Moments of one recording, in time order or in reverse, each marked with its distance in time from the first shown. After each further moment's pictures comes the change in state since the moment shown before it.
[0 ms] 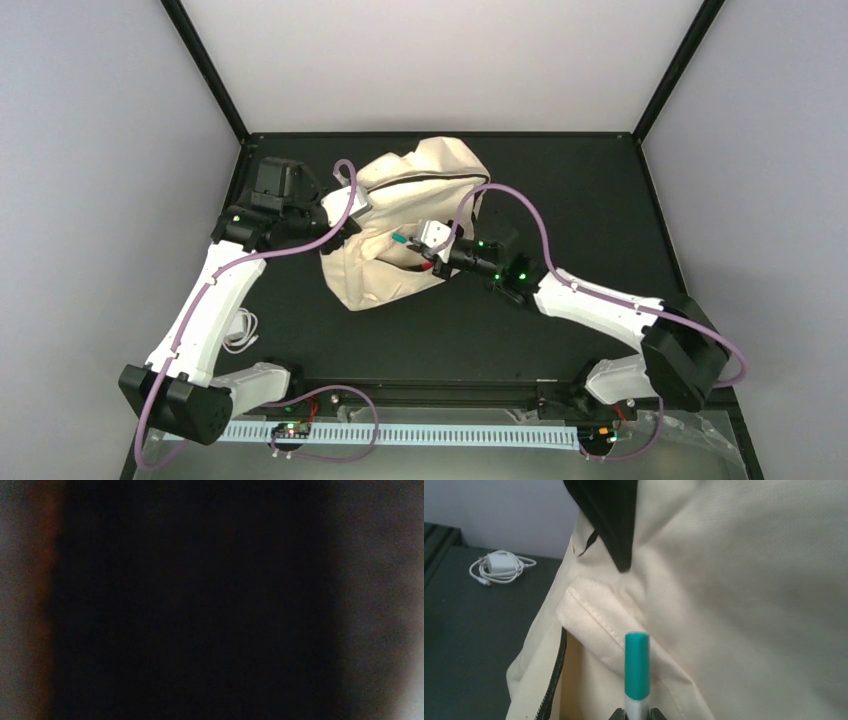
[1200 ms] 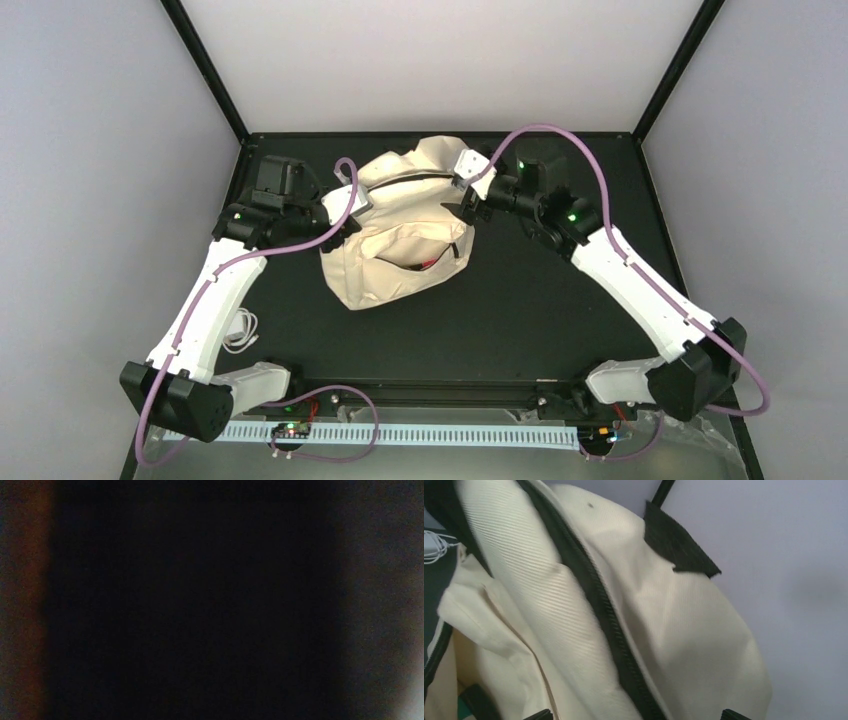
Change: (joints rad) left arm 0.000 0.013 0.011 -0.002 -0.006 0.006; right arm -0.256 -0.037 0.483 -0.654 -0.071 -0.196
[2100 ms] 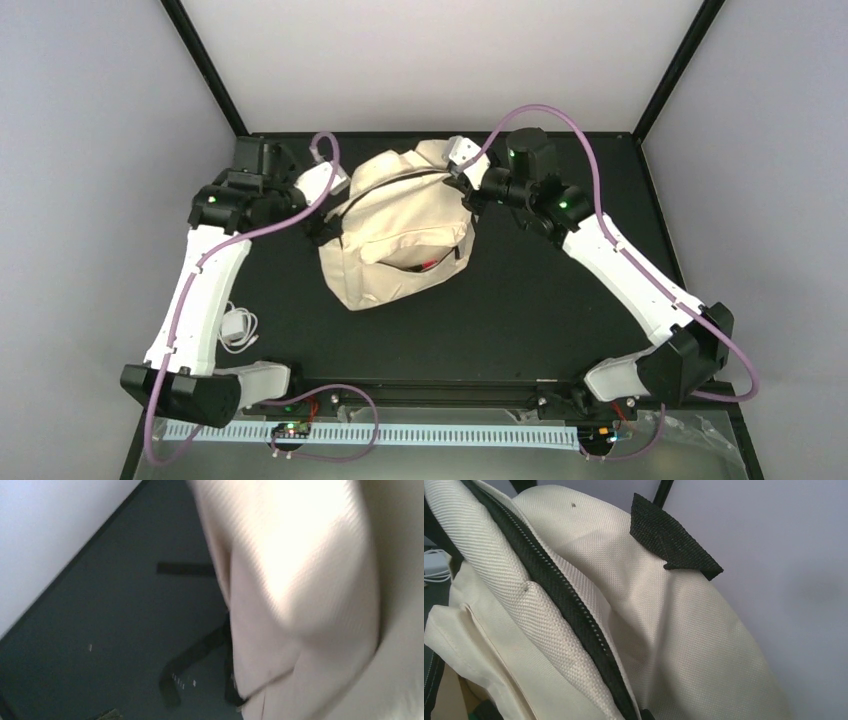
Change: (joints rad) left arm 0.062 0.051 0.199 -0.188 -0.185 -0.056; right arm -0.020 0.090 0.078 -0.050 -0.026 0.080
